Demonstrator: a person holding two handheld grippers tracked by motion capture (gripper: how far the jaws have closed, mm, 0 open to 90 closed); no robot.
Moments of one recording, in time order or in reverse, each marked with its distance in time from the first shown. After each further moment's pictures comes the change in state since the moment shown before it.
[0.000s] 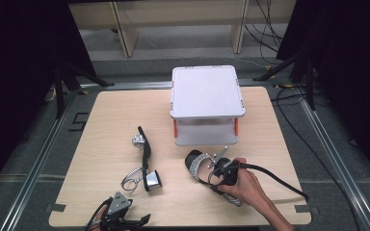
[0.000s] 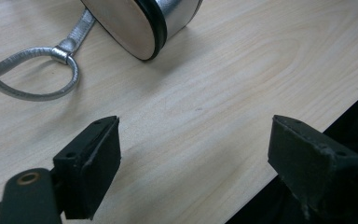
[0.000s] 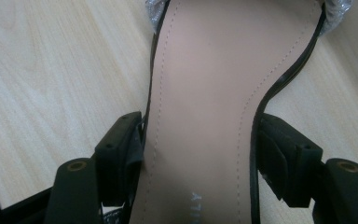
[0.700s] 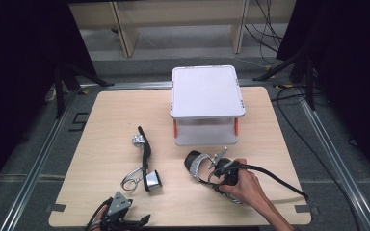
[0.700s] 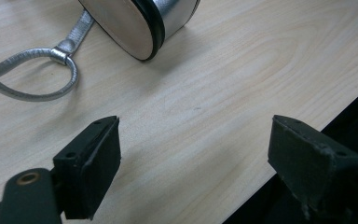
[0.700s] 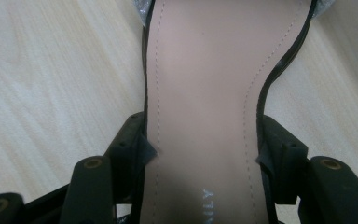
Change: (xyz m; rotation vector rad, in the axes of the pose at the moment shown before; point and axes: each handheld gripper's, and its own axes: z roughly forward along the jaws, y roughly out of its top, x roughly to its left) left arm 0.001 0.000 -0.001 0.013 0.013 0.031; right arm 0.002 -0.001 0.000 0.031 -0.024 0.021
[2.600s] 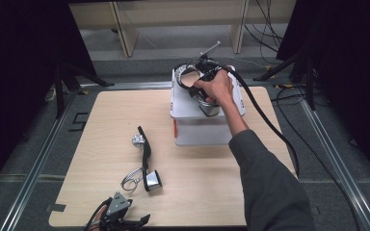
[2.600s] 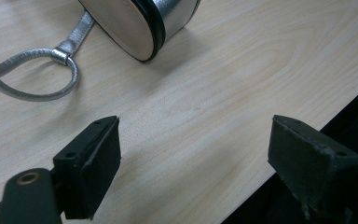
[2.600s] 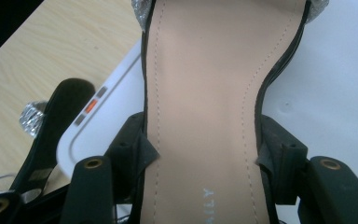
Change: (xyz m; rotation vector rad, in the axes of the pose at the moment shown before) left arm 0.000 0.000 -0.001 -0.008 -0.011 -0.011; right arm -0.145 0.201 -0.117 -0.233 -0.028 0.434
